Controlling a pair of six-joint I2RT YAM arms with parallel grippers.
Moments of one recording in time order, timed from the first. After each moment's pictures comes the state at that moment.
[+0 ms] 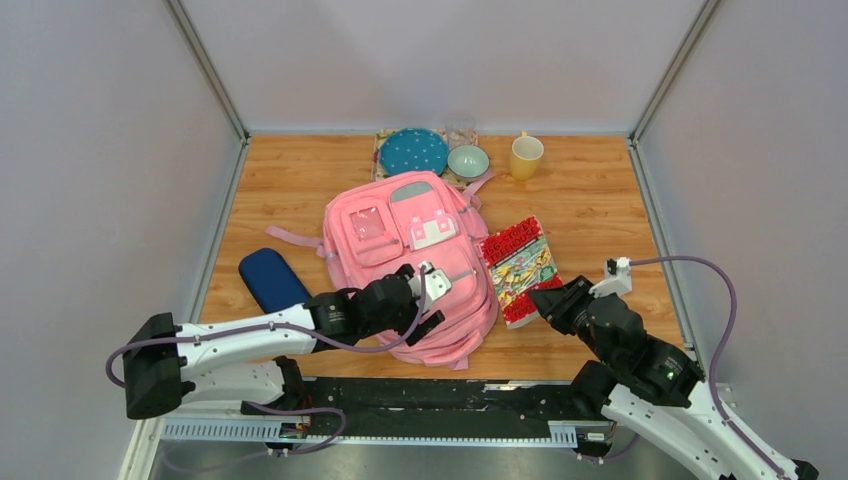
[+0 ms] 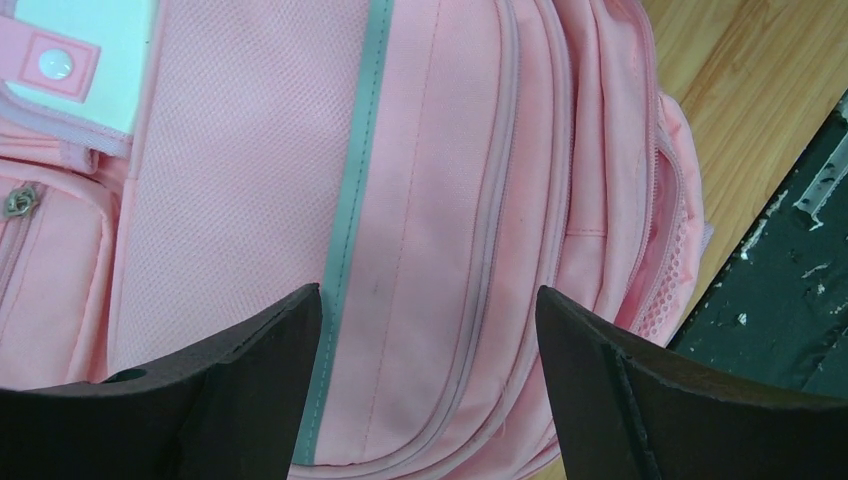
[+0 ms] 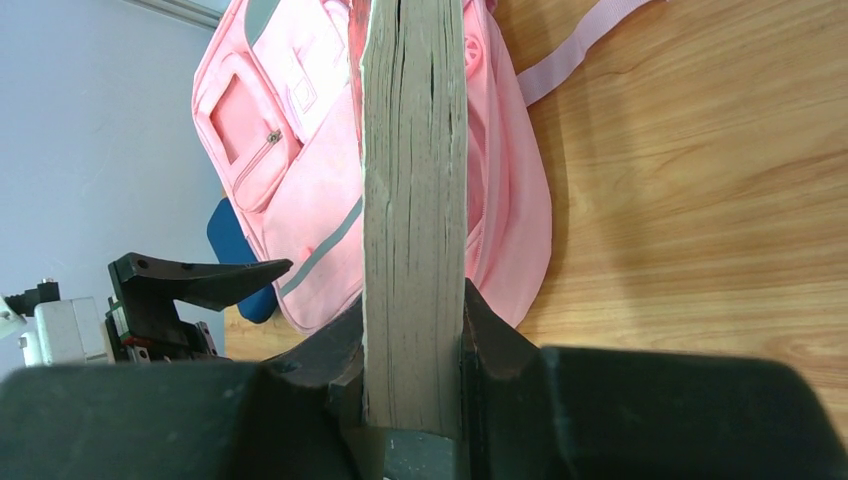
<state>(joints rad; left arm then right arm) -1.16 1.09 0.68 -0.24 -0.21 0.00 0.84 0.26 0.57 -0.75 0.41 1.11</state>
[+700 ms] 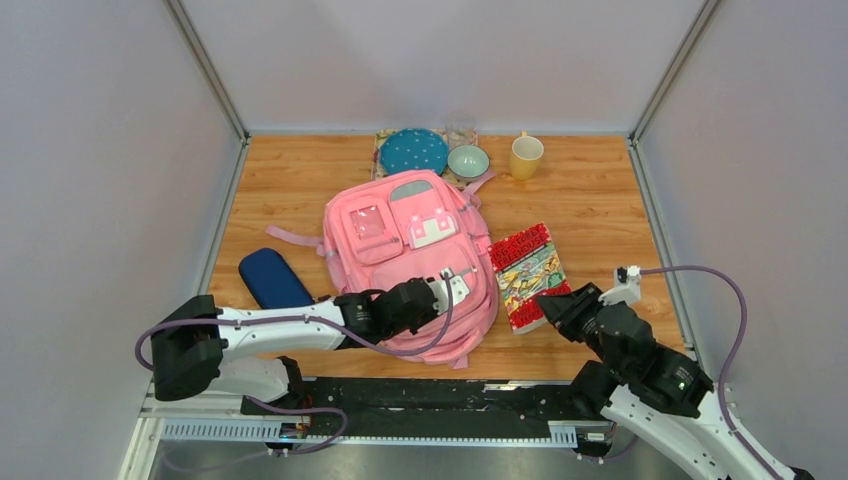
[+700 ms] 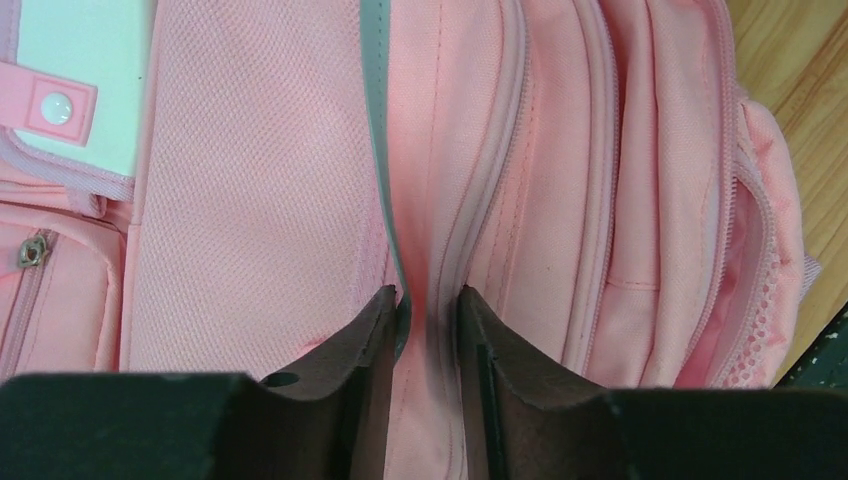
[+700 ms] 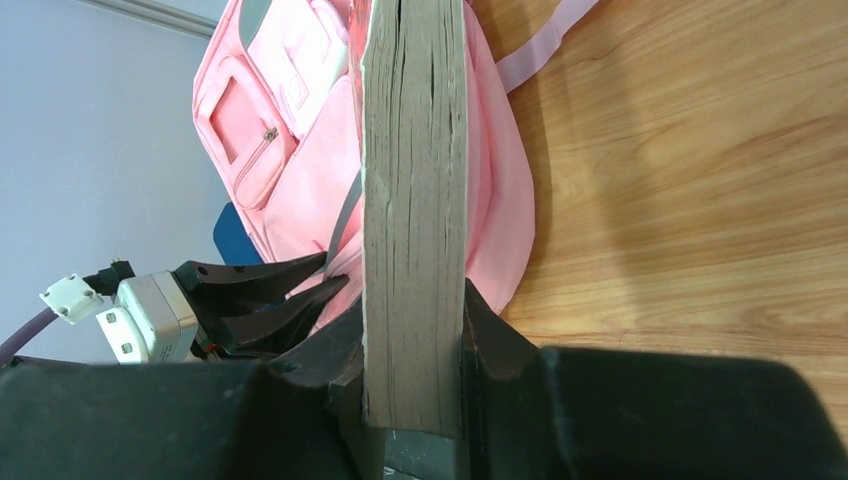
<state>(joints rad) -1.18 1.29 0.71 -0.13 -0.32 0.10 0.84 0.18 0.57 -0.83 0.42 1.16</state>
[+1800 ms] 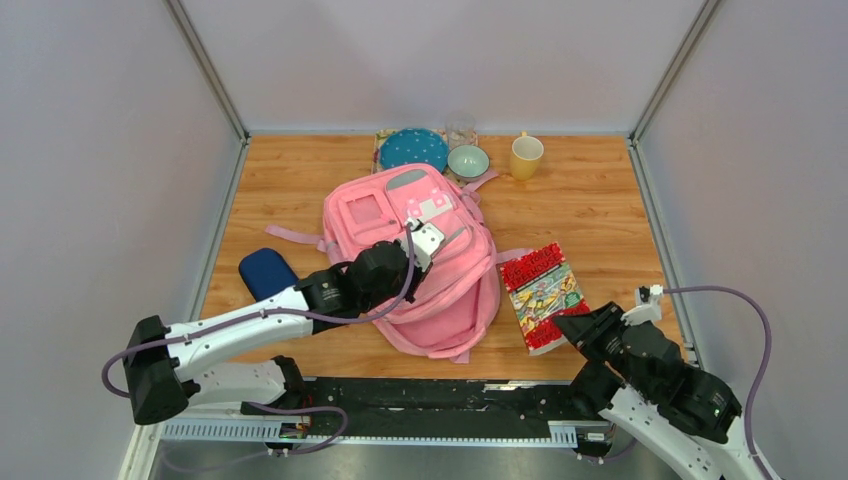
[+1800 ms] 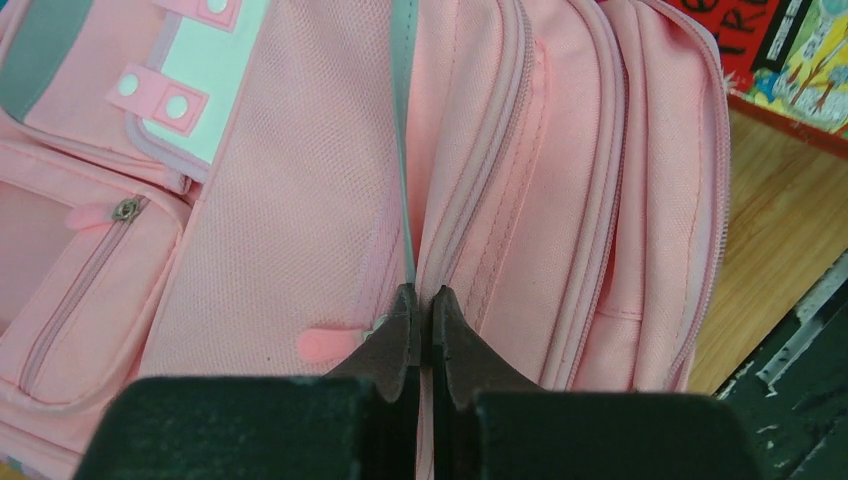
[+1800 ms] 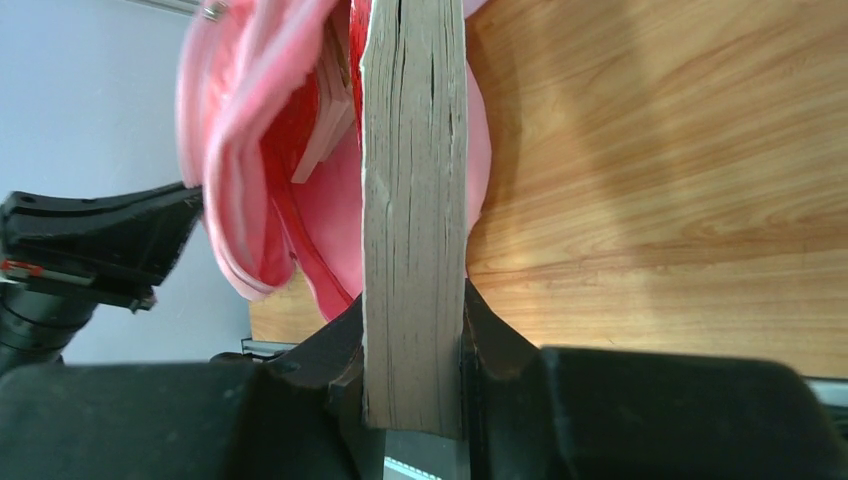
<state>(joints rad) -1.07 1.13 0.85 -0.23 -0.29 -0.05 0.84 0.02 0.64 -1.10 0.38 1.22</state>
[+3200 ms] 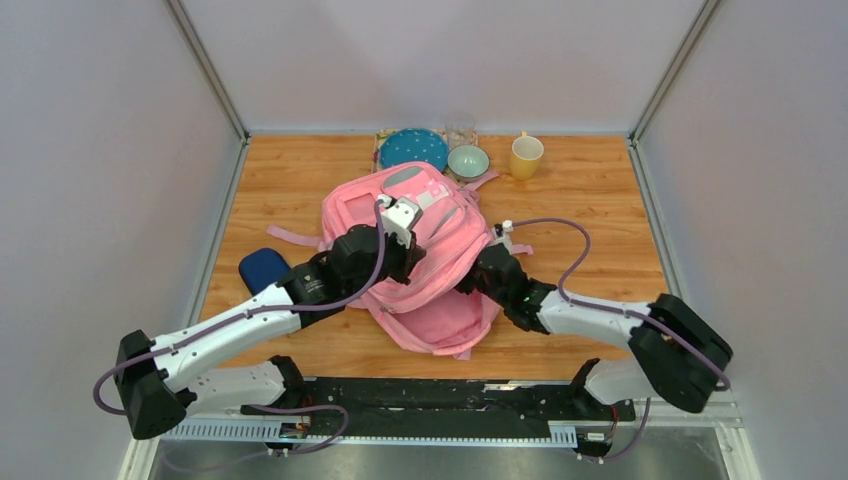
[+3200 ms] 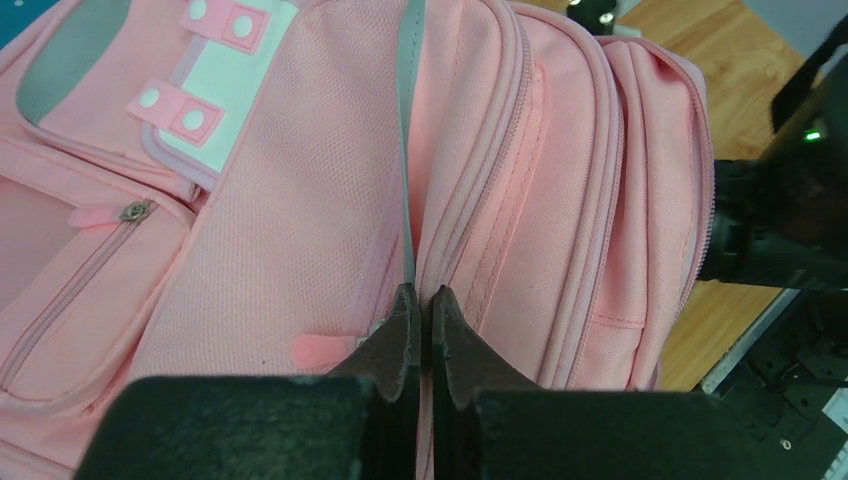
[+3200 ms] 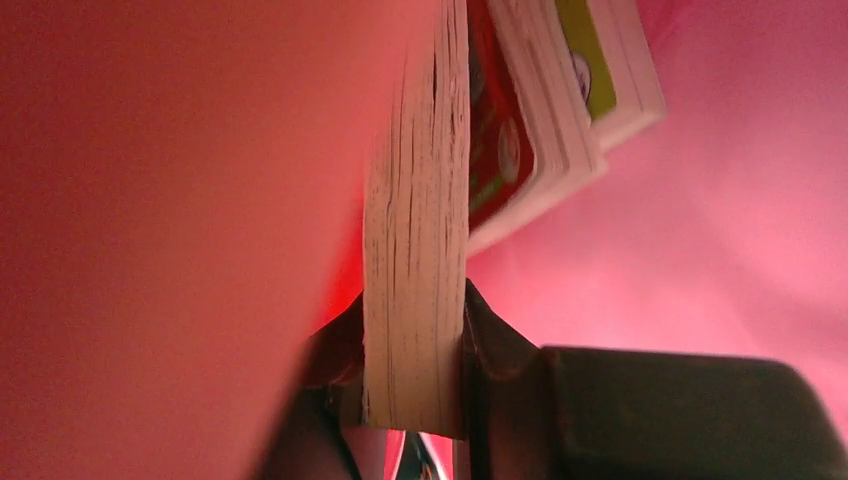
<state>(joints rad) -0.96 1.07 0.88 -0.17 -0.18 -0.20 0.84 1.27 0.53 0.35 0.10 1.35</state>
